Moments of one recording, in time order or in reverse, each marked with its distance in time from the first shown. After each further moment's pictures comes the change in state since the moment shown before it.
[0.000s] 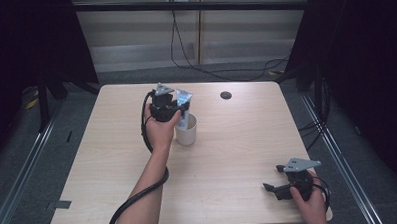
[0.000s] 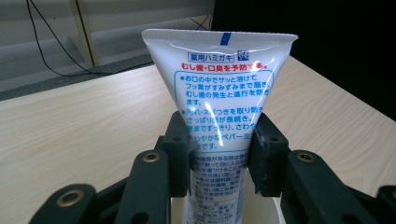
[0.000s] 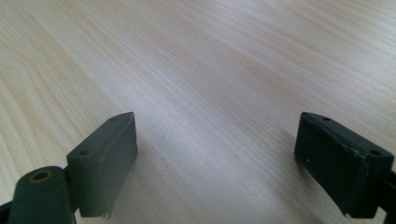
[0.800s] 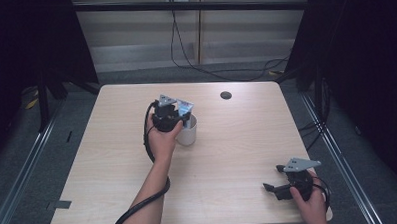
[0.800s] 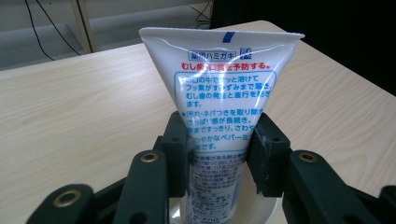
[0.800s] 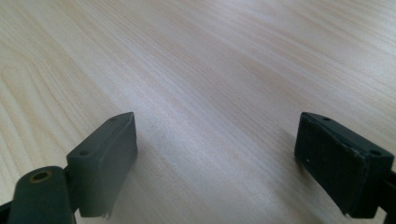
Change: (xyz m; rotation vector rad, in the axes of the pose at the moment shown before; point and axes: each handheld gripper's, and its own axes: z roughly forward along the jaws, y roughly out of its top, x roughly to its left) left arm -0.008 -0.028 0.005 0.033 0.004 -0.001; right arm 0.000 0.000 0.000 0.000 0.000 0.000
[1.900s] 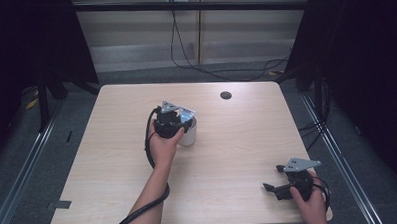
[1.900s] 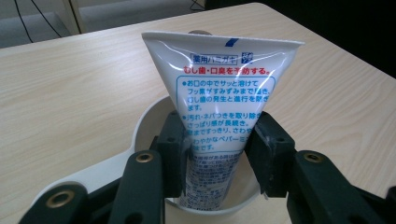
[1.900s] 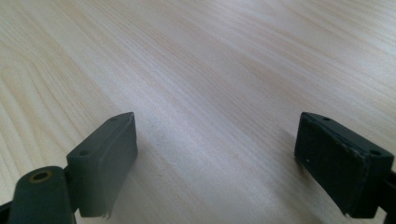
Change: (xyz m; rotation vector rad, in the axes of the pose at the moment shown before) left arm -0.007 -0.015 0.002 0.035 -0.021 0.015; right arm 0.000 0.000 0.000 -0.001 0.002 0.000
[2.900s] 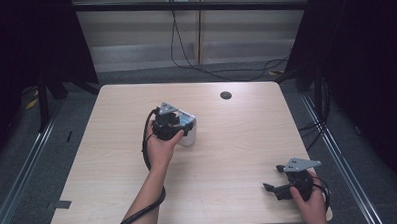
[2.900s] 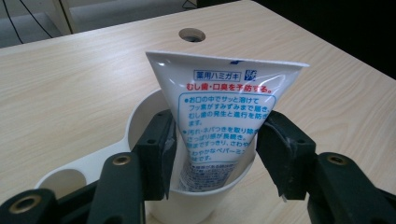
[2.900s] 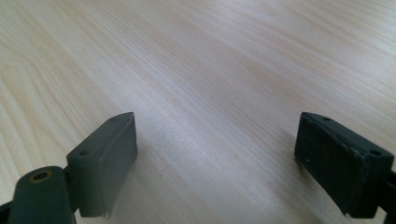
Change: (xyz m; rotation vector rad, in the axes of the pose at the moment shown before) left arm -0.001 -0.001 -0.010 0.008 -0.024 0.019; right arm 0.000 0.000 0.000 0.000 0.001 0.001
